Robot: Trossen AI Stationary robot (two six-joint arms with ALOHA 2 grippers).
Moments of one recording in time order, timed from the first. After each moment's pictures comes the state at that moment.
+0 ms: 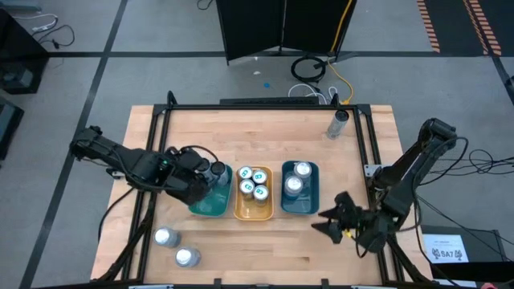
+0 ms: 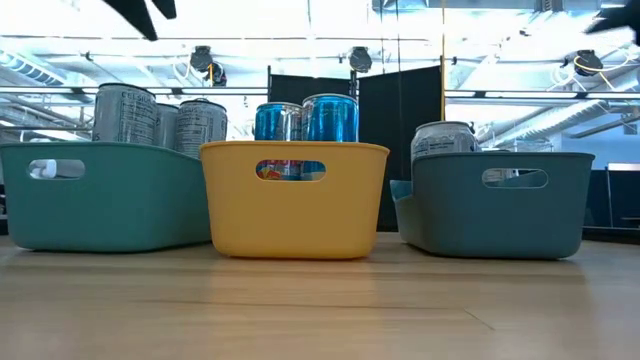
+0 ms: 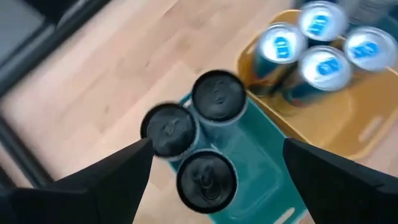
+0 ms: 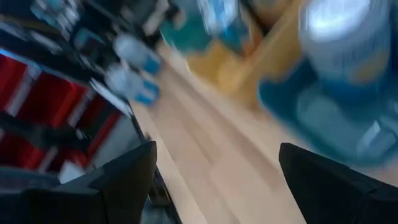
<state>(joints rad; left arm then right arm) -0.42 1.34 1.42 -1.44 -0.53 -1.09 0.91 1.21 0.86 -0.48 0.77 1.61</state>
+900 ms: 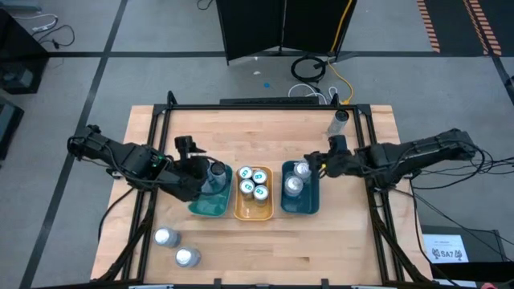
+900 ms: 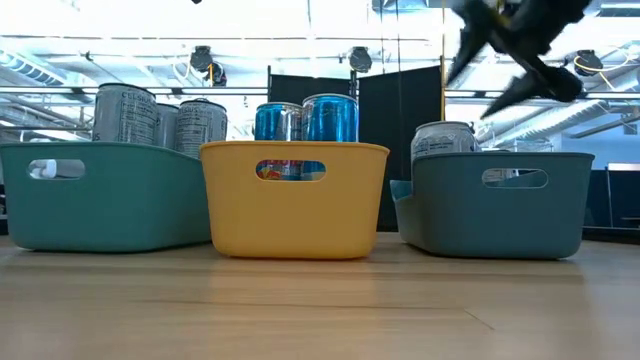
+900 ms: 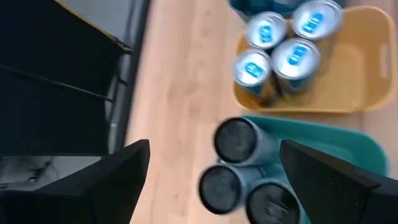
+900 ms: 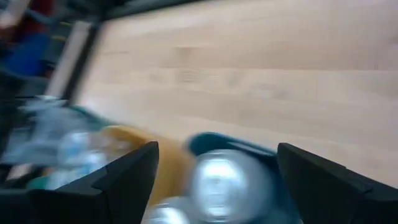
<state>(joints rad) -0.42 1.34 1.53 -1.38 -0.64 -0.28 0.18 1.04 0.86 -0.70 0.59 1.42</state>
